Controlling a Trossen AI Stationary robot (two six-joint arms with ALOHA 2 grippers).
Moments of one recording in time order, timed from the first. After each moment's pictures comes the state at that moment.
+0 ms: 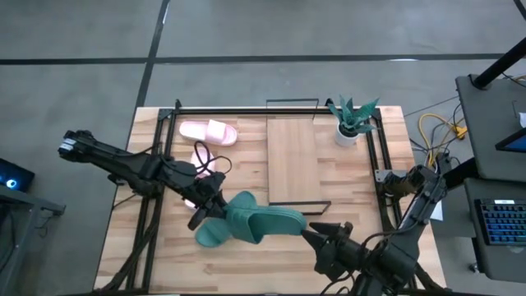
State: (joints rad) left arm -0.30 1.07 0.97 -0.25 0.18 -0.52; right arm 0.91 1.86 1.93 -1.29 1.26 -1.08
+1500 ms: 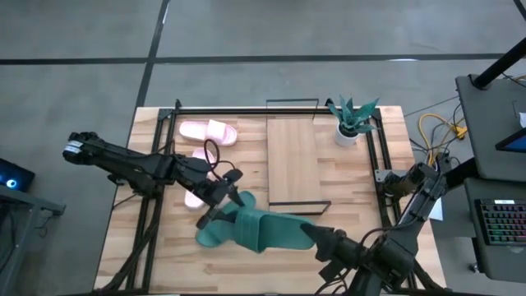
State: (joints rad) left arm -0.23 1.17 0.99 -0.10 0.30 0.05; right arm 0.88 1.84 1.91 -1.18 1.26 -0.83
